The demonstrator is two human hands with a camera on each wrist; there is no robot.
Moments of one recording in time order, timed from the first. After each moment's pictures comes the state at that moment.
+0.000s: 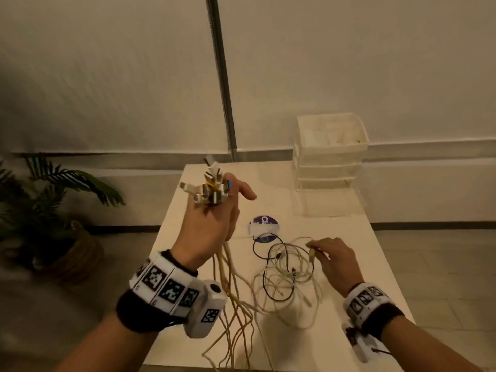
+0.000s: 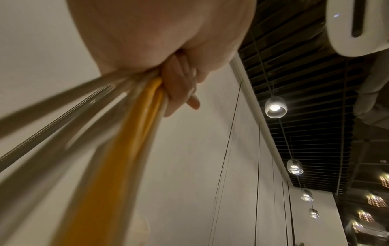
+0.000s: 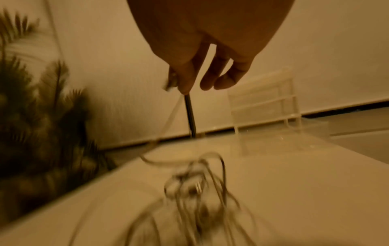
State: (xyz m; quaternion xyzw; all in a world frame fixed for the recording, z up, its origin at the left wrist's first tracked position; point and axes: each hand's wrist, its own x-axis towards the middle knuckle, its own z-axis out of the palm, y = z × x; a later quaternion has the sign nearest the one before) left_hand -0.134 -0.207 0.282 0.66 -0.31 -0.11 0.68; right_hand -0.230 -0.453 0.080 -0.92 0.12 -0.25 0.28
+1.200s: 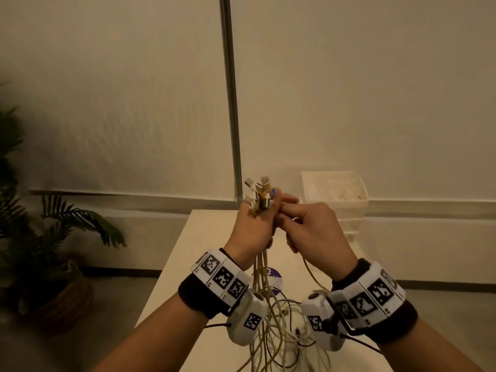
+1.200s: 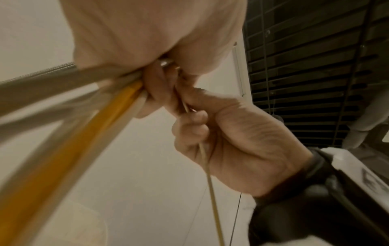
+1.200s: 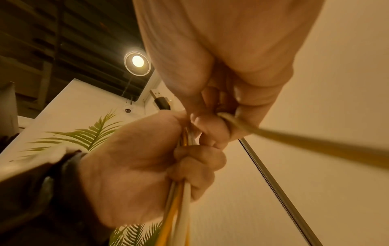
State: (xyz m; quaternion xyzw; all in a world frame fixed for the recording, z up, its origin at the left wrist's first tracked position) left_hand -0.105 -0.285 0.314 0.61 -0.29 -0.13 0.72; right_hand -0.180 -0.384 0.326 -0.84 0.03 -0.27 0.46
